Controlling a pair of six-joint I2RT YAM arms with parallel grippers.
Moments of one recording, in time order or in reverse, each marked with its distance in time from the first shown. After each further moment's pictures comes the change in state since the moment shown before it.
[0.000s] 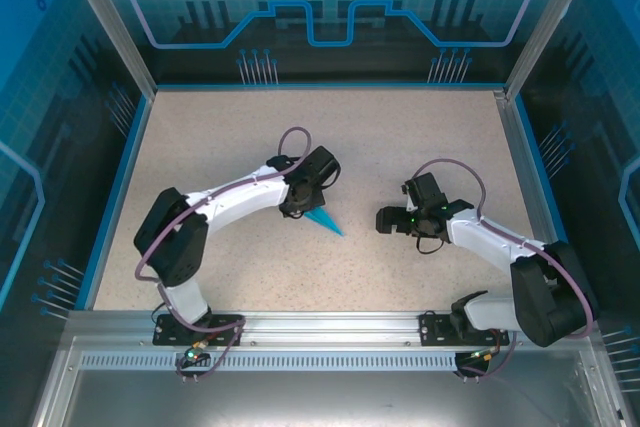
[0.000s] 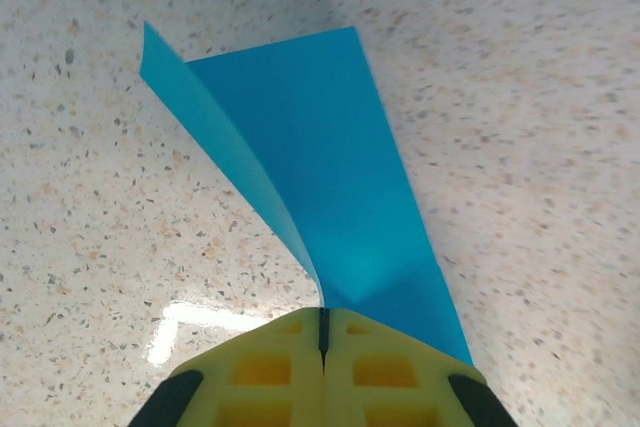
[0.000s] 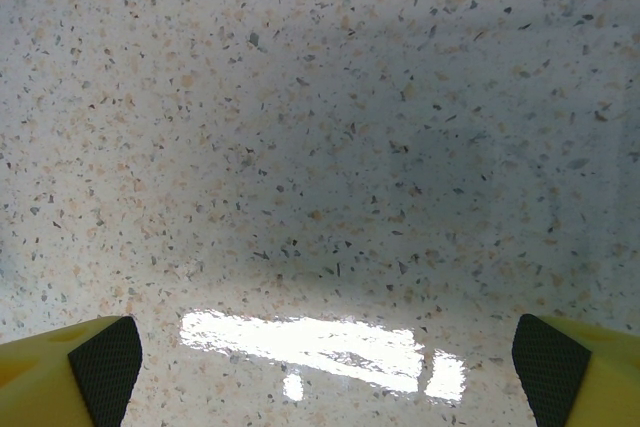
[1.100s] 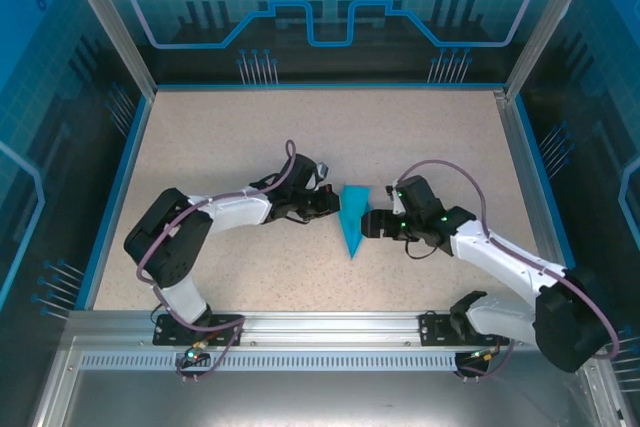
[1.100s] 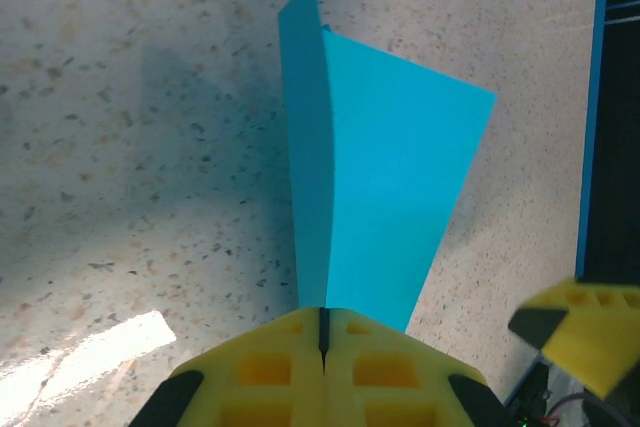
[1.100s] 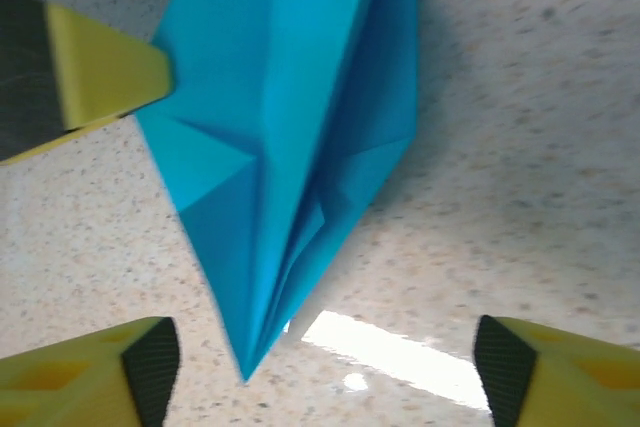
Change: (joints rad) left arm 0.109 -0.010 -0.395 0.864 0.637 0.142; right arm 0.183 -0.128 0.035 -0.010 -0.123 0.126
